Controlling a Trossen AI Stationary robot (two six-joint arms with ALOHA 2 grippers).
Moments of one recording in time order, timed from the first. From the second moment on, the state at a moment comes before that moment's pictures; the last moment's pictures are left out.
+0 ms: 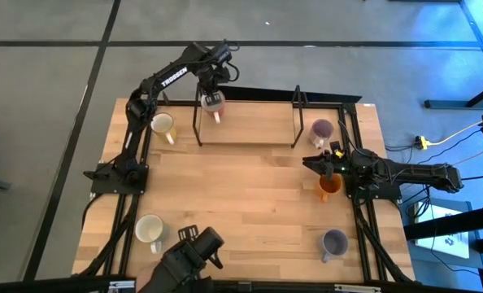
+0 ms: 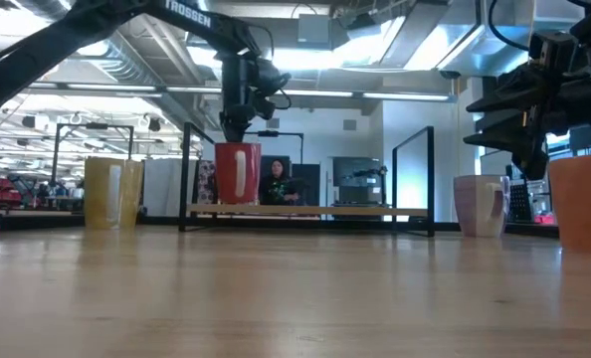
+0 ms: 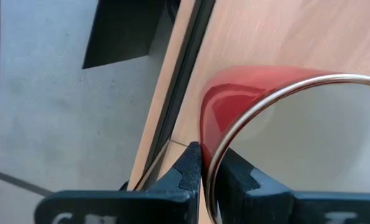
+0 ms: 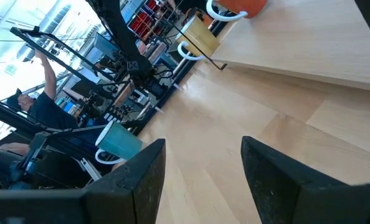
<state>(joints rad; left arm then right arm) 0.79 2.15 2.18 -1.40 -0.08 0.47 -0.10 0.17 0.01 0.02 0.06 0.87</state>
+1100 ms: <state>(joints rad) 0.78 2.11 2.11 -1.32 -0.11 0.53 -0.10 0.17 0.01 0.02 0.04 0.86</state>
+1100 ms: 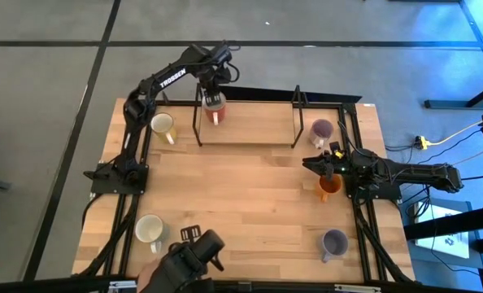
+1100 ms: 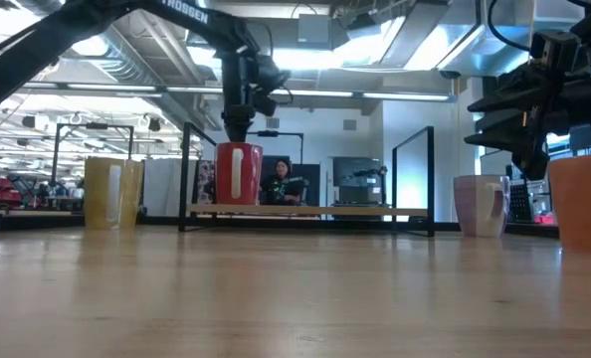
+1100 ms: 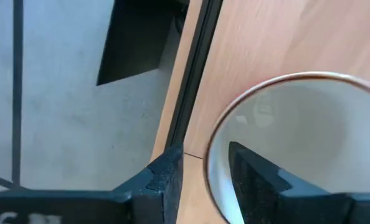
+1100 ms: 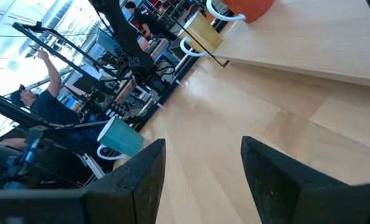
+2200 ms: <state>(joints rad) 0.87 1.66 2.11 -1.58 -0.02 0.23 -0.10 0.17 0.01 0.02 0.03 0.83</state>
